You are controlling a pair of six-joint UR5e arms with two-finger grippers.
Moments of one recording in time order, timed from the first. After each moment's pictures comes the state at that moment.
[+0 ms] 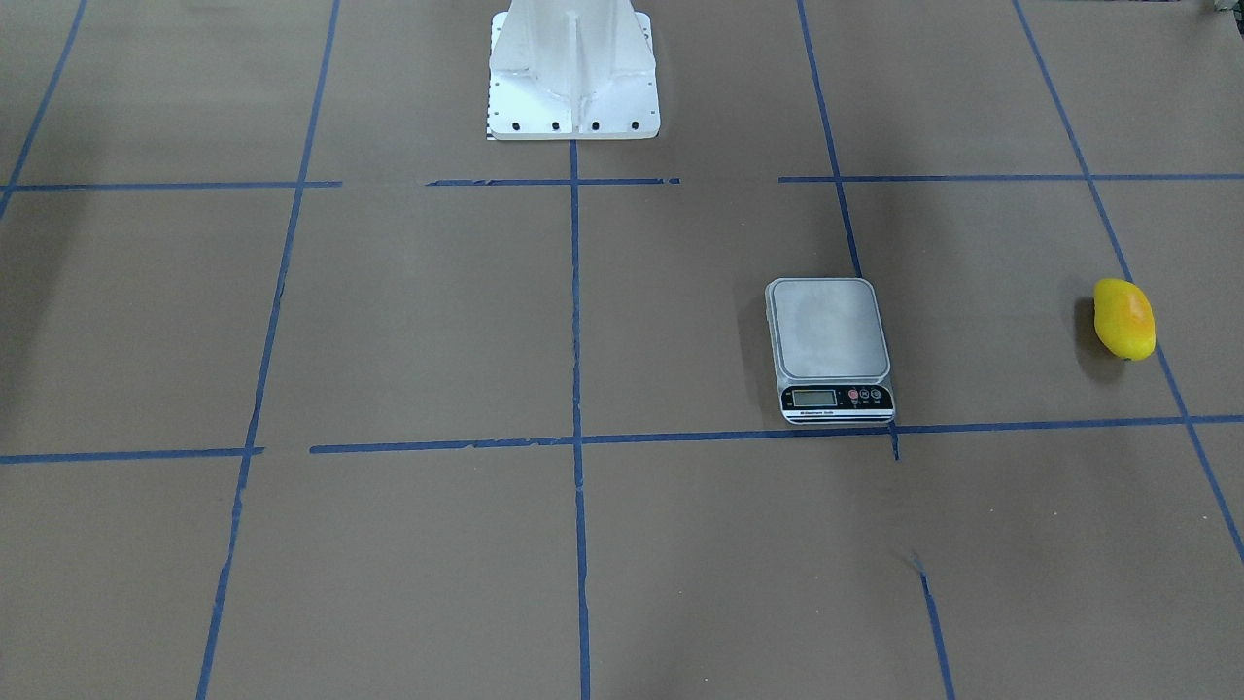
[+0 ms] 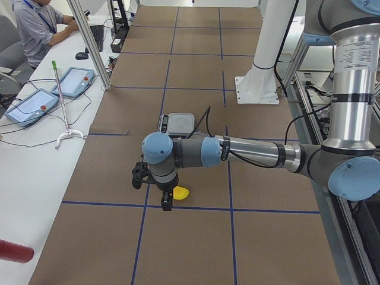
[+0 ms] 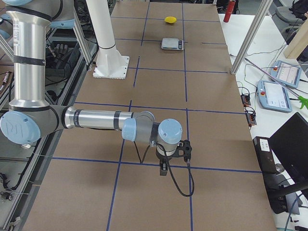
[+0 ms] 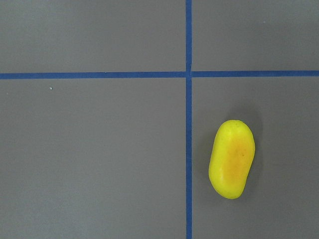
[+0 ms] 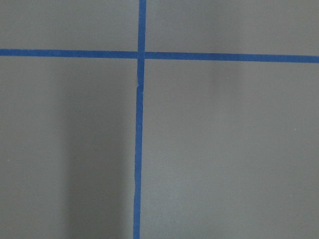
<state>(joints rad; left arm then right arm) -1.57 -1.54 -1.67 -1.47 -2.36 0.09 1.62 -1.66 1.66 -1.68 2.35 -0.12</state>
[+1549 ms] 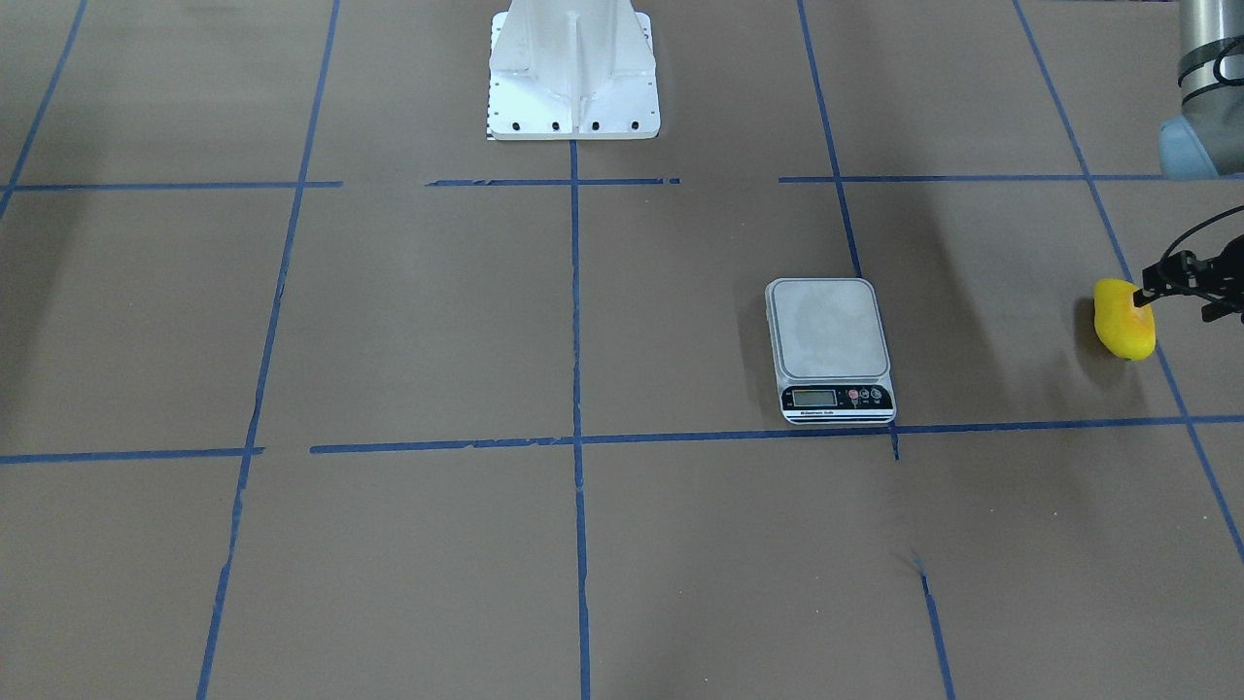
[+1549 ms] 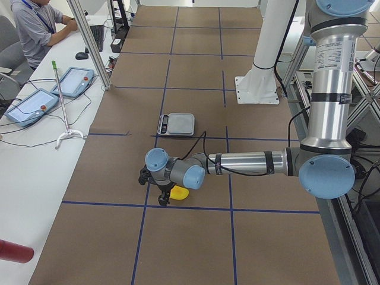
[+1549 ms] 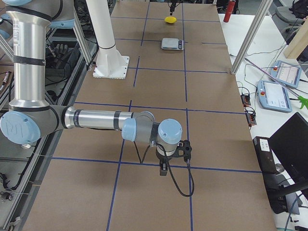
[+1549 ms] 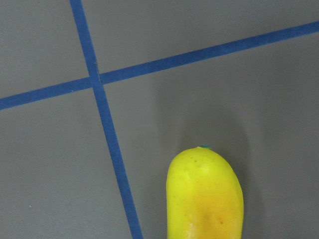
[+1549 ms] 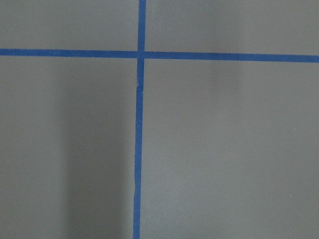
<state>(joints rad) -1.27 -1.58 -1.42 -1.93 -2.38 -0.11 1.62 -1.66 1.66 -1.68 2.35 -0.12</state>
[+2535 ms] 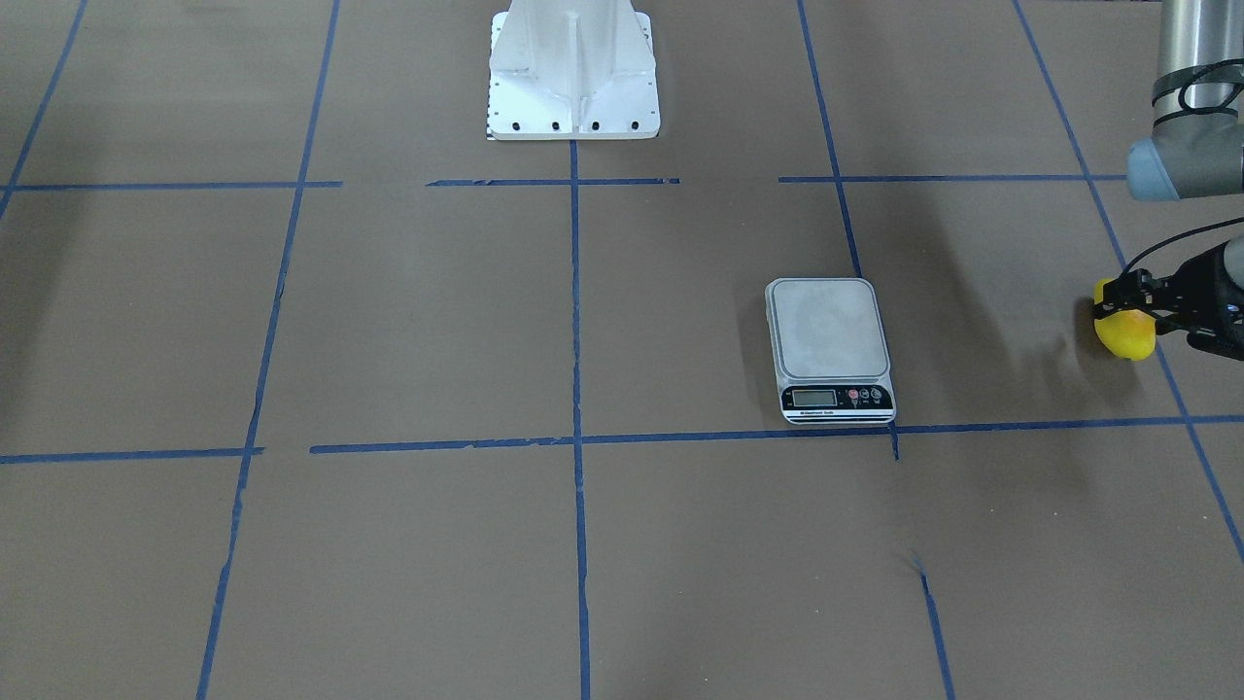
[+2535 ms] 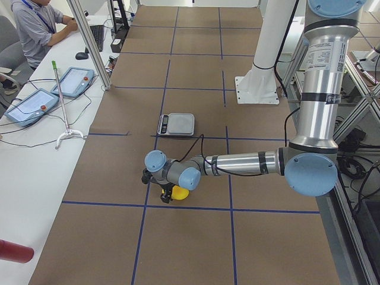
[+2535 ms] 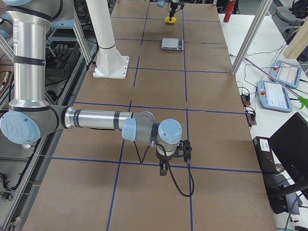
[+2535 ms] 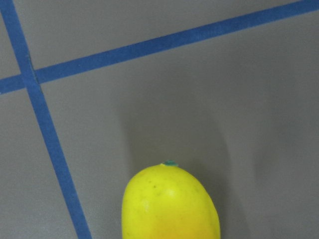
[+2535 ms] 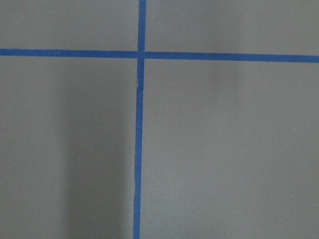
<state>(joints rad) -1.20 -1.62 -1.34 -1.99 -2.40 -0.14 1.62 -1.66 1.66 -1.68 2.35 -0.12</state>
